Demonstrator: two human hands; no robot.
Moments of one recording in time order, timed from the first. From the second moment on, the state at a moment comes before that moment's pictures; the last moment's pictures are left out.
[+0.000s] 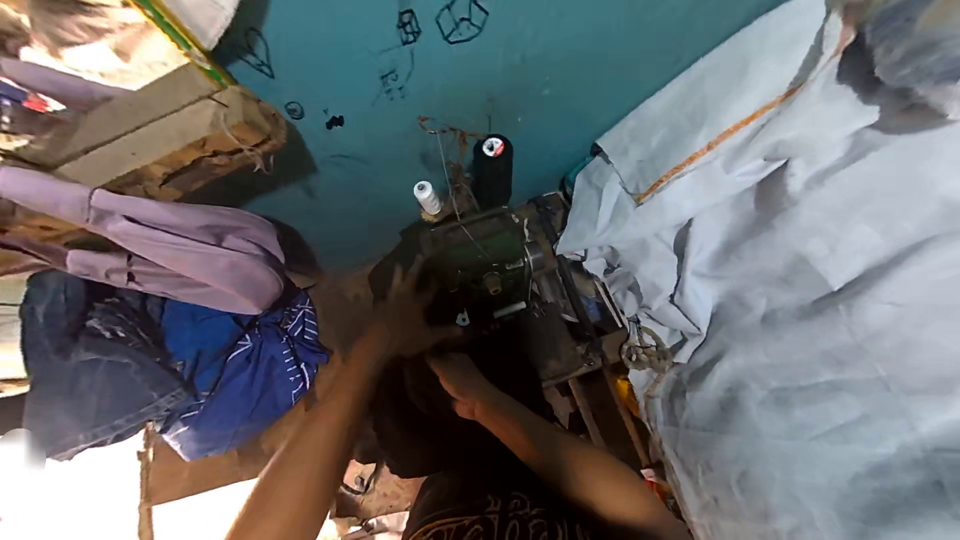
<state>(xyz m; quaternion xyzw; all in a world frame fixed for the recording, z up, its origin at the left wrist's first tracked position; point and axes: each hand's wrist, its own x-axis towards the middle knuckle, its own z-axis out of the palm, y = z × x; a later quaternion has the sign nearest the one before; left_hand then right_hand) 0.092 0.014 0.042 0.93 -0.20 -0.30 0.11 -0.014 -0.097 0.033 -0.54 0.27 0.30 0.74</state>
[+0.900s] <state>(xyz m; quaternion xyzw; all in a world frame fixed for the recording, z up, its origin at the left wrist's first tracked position) 0.037 0.032 -0.012 0.92 0.00 -0.18 0.36 -0.124 -0.303 -0.019 -0.79 0.35 0.16 0.48</state>
